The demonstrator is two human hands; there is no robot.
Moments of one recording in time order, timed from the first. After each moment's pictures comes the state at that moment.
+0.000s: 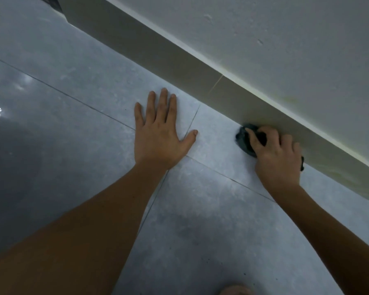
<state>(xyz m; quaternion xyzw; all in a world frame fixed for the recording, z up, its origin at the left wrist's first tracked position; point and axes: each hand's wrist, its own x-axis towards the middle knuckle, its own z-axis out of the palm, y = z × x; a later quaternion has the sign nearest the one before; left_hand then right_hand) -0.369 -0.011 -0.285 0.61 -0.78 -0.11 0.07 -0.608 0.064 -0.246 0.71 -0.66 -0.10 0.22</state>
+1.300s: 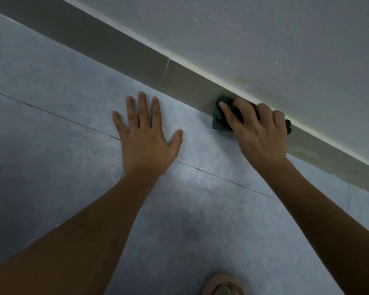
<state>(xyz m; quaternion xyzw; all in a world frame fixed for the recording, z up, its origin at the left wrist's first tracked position) -0.423 0.016 -0.281 0.63 -0.77 -0.12 0.06 -0.644 0.051 -0.221 0.73 -0.54 -0.08 0.41</state>
